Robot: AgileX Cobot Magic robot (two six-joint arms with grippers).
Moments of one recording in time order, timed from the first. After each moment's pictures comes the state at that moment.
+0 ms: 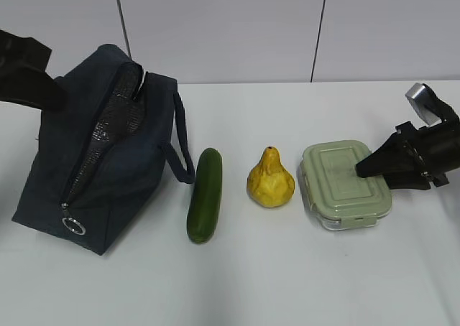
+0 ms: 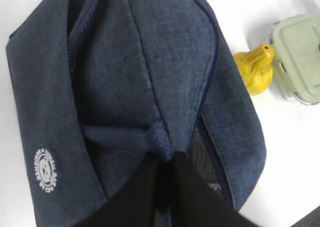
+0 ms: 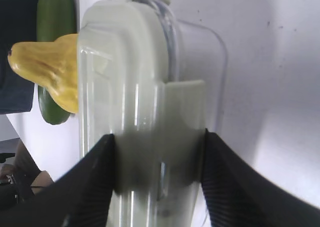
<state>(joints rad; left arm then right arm) -0.16 1.35 -1.11 -0.45 0.88 0.29 -0.33 2.10 -1.23 1.06 1.15 -1.02</state>
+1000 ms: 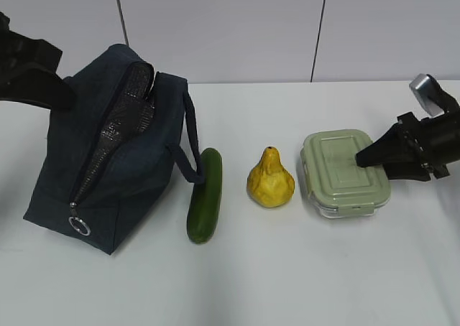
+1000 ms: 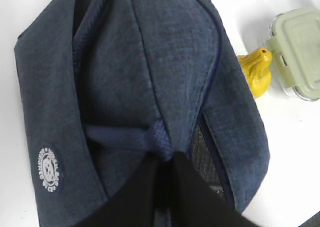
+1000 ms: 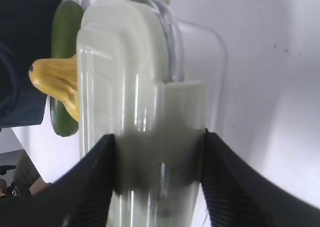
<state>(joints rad) -0.18 1.36 -1.11 -0.45 0.86 0.29 -0.33 2.07 -1.23 1.09 1.14 -1.02</state>
